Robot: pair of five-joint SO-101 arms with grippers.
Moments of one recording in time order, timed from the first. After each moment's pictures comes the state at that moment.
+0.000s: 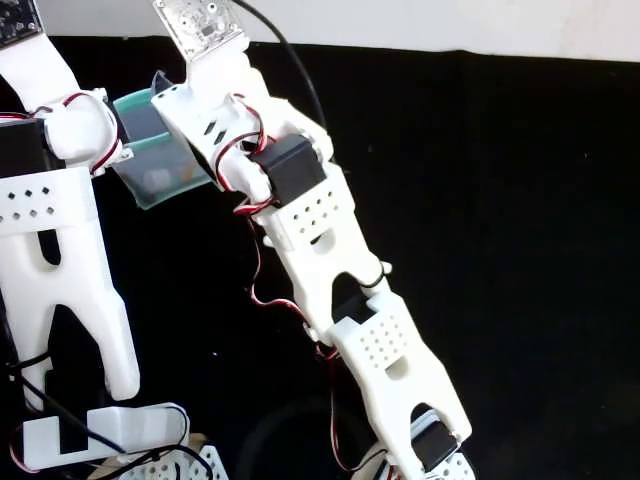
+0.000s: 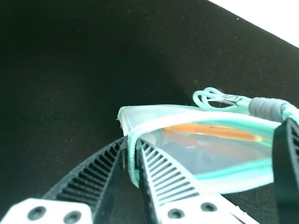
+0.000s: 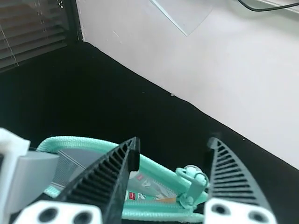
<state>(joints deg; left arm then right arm) -18.8 0.1 -21.0 89.7 14.9 -43.6 46.1 -94.9 73.8 3.7</state>
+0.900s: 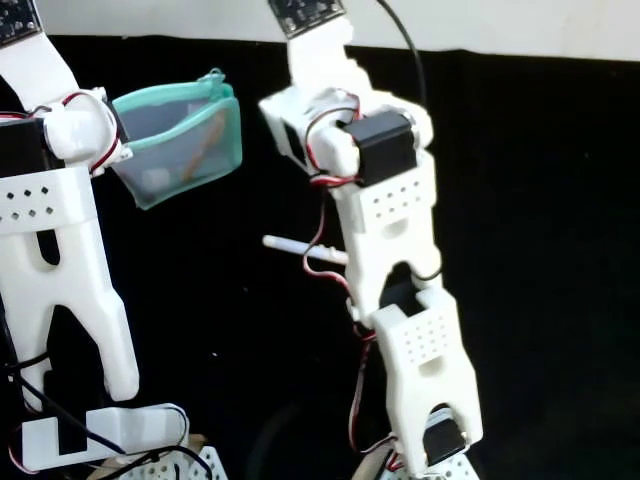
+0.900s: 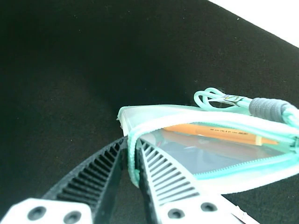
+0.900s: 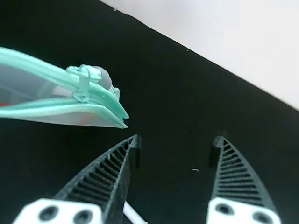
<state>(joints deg) -18.8 0.1 -21.0 89.7 14.9 -31.3 37.5 -95.0 100.4 9.6</state>
